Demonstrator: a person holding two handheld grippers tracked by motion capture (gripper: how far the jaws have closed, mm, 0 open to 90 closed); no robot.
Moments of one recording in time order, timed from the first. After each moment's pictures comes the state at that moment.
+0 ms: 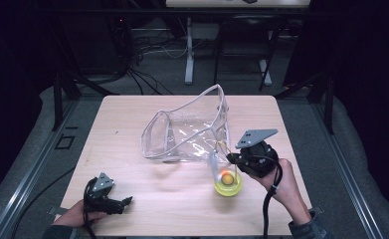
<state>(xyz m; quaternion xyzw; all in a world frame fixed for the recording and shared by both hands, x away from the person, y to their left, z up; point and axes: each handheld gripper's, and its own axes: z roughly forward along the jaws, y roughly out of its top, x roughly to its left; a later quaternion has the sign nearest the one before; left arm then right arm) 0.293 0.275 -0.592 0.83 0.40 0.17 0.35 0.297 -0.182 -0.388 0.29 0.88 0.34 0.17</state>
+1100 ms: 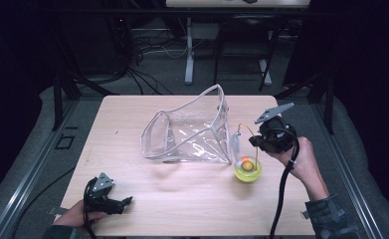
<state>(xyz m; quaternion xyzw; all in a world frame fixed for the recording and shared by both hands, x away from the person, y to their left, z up) 0.293 0.275 -0.592 0.83 0.40 0.17 0.35 0.347 -0.230 -0.372 0.35 0.88 0.27 0.17</state>
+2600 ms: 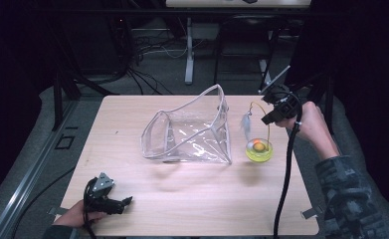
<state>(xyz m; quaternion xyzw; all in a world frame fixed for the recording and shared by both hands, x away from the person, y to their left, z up) 0.293 0.276 -0.591 0.83 0.40 0.16 0.34 0.418 -0.246 -0.333 0.40 0.90 0.15 0.13</state>
